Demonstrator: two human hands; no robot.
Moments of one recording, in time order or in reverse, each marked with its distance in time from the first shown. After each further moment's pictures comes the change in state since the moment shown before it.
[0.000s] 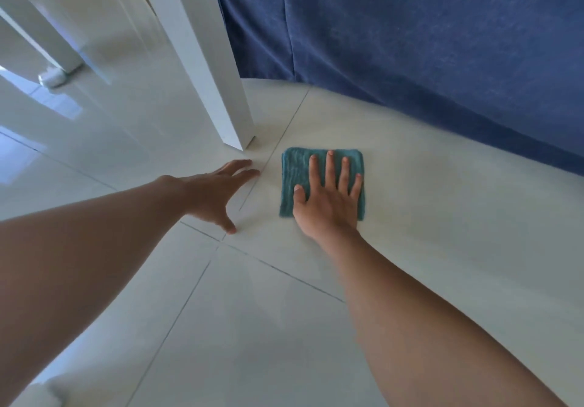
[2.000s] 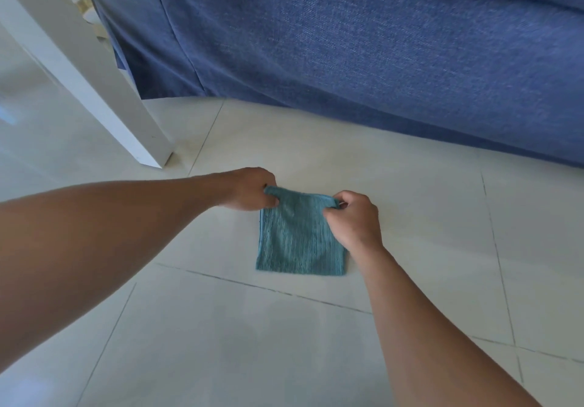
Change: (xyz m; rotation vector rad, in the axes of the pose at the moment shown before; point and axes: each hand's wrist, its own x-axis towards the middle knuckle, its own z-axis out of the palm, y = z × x) left_hand 0.050 0.171 -0.040 -0.210 -0.003 0.169; right_hand -0.085 0.131 -0.073 0.791 0.137 0.511
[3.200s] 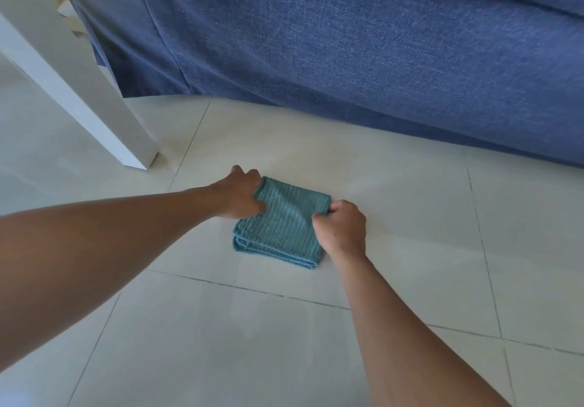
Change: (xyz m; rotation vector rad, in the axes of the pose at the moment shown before) left_hand 0.009 -0.008 0.017 0.013 0.054 -0.128; right_hand -0.001 0.009 0.019 -0.021 0.106 0.118
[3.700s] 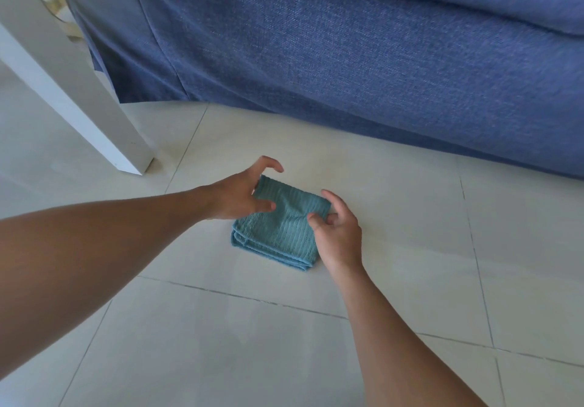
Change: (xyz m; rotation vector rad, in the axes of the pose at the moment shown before) left_hand 0.003 0.002 -0.005 -0.449 0.006 0.269; right_hand -0.006 0.013 -0.004 0.342 -0.030 -0.159
